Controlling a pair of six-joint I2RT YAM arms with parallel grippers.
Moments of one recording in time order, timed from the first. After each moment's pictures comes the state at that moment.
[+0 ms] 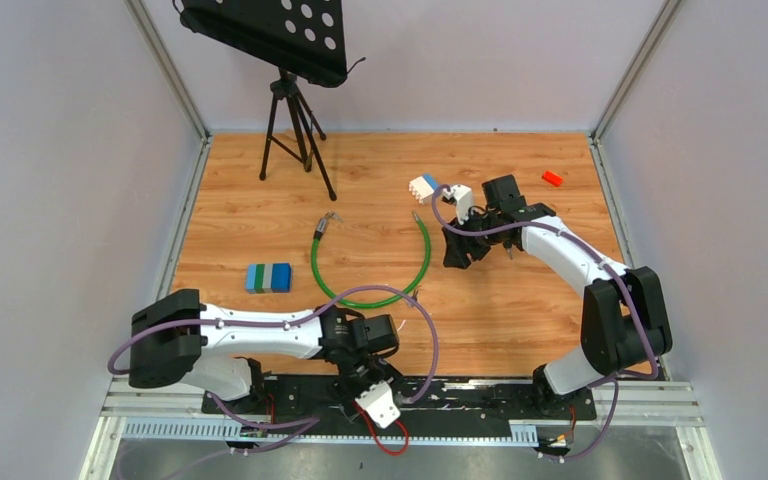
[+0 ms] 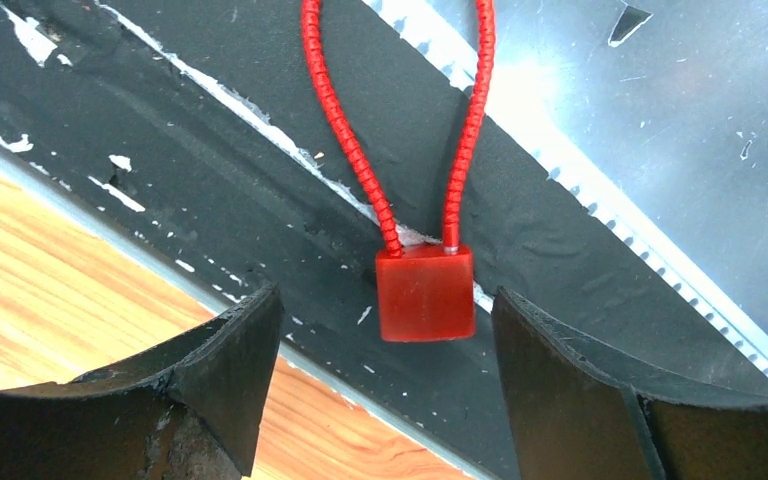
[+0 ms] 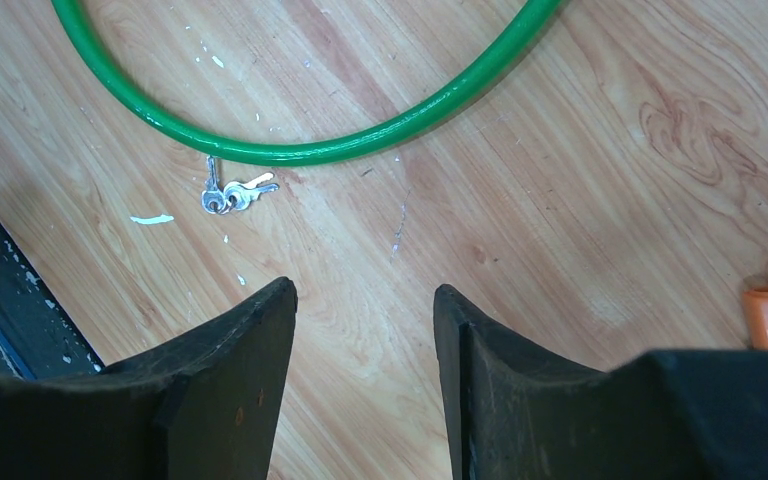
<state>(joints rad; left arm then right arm) -1.33 1.38 0.75 -0.72 0.55 1.06 0.33 1.52 1.05 -0.54 -0.53 -0.32</state>
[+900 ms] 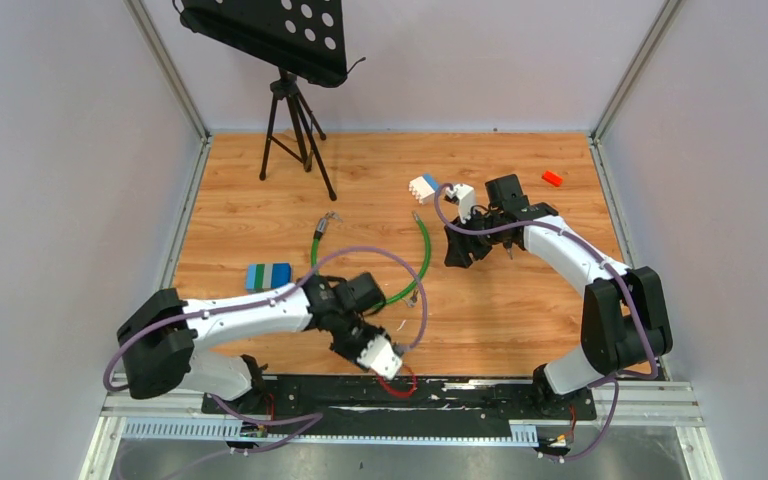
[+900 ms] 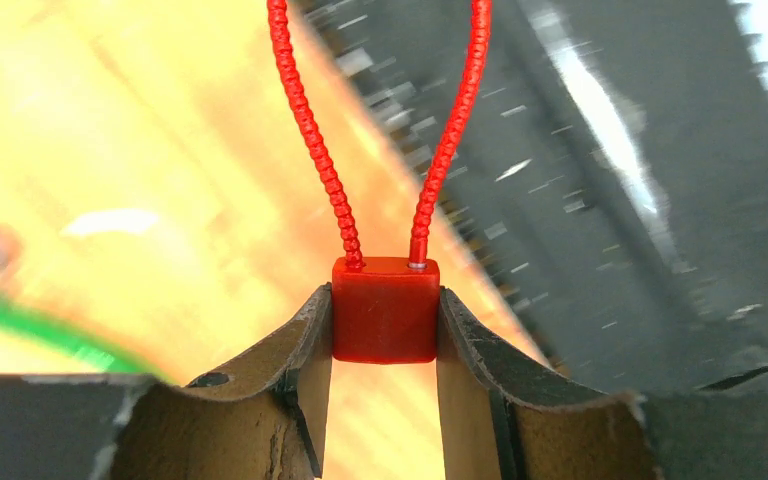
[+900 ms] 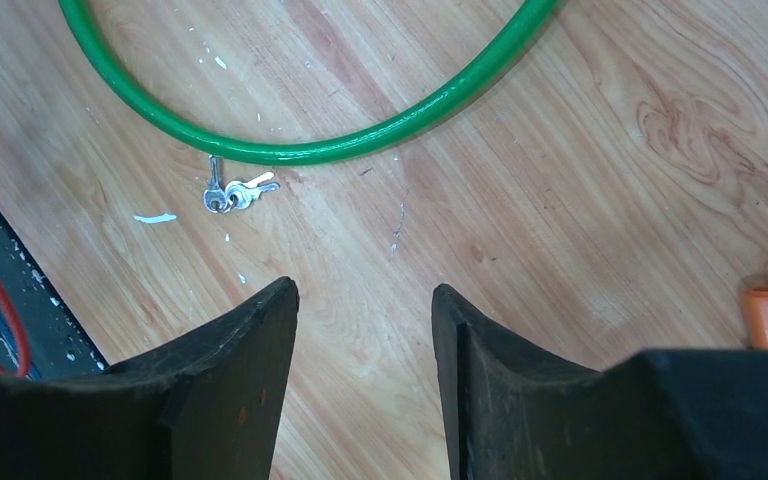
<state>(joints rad) -1.14 1.35 0.78 -0.75 0.44 1.07 0.31 1.52 1.04 -0.54 -0.56 -0.33</state>
